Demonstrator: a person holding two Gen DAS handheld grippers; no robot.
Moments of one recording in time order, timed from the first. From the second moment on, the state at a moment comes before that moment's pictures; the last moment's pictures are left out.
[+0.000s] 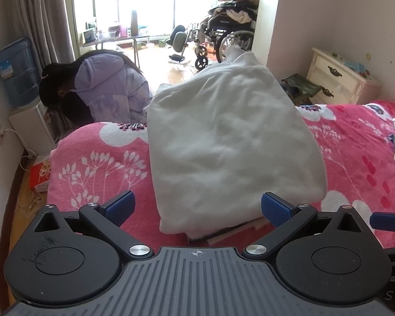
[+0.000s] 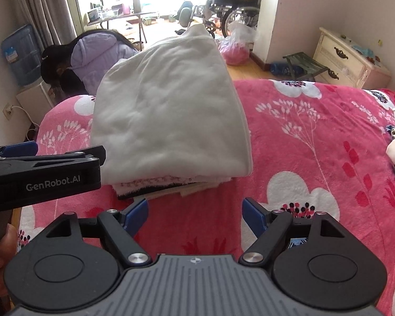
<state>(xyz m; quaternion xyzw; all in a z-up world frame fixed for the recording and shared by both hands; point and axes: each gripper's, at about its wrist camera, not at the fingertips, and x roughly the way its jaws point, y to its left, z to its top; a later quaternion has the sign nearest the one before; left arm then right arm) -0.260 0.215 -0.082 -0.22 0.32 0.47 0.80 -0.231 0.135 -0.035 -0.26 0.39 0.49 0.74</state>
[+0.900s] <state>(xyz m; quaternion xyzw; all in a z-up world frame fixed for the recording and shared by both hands) -0.255 0.209 -0.094 -0.22 0.33 0.47 0.79 -0.225 0.135 -0.044 -0.28 0.39 0.47 0.74</state>
